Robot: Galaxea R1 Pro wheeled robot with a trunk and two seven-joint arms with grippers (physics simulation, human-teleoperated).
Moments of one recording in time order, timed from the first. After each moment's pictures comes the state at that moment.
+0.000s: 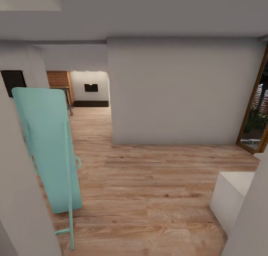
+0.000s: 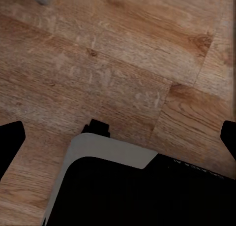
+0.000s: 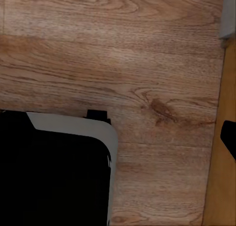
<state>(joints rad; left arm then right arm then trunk) -0.23 0.01 -0.04 0.00 0.39 -0.06 0.05 -0.12 -0.04 0.64 0.03 -0.53 -0.22 -0.02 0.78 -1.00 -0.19</state>
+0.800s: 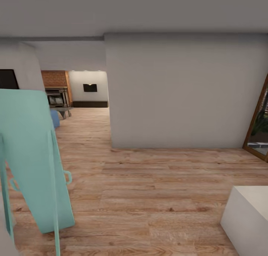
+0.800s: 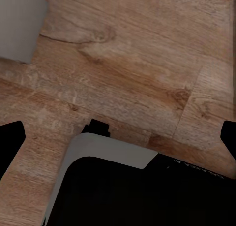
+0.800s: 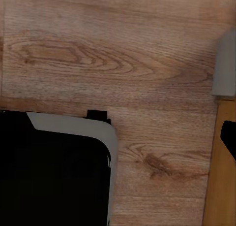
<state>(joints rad) -0.23 0.01 -0.04 0.00 0.39 -0.06 0.05 -0.12 -0.04 0.64 0.03 -0.53 -0.22 -0.02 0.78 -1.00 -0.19</state>
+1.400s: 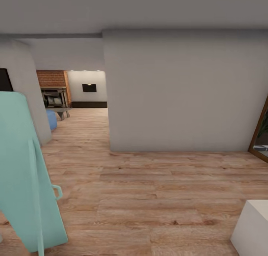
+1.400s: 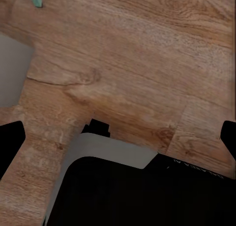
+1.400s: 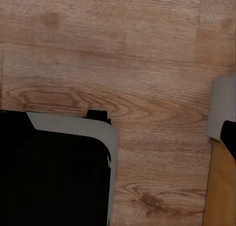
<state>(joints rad) -0.23 0.01 -0.04 0.00 0.39 -0.06 0.05 -0.12 -0.04 0.64 0.03 -0.53 -0.22 -0.02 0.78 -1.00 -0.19</state>
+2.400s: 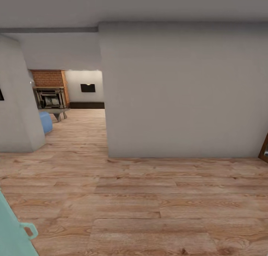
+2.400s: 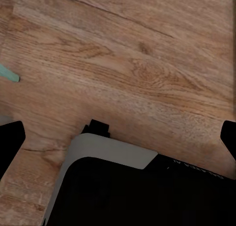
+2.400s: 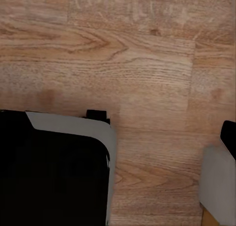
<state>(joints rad) -0.23 0.01 -0.04 0.00 0.39 -0.06 0.05 -0.12 -0.04 0.64 0.03 -0.53 -0.22 -0.02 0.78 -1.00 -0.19</state>
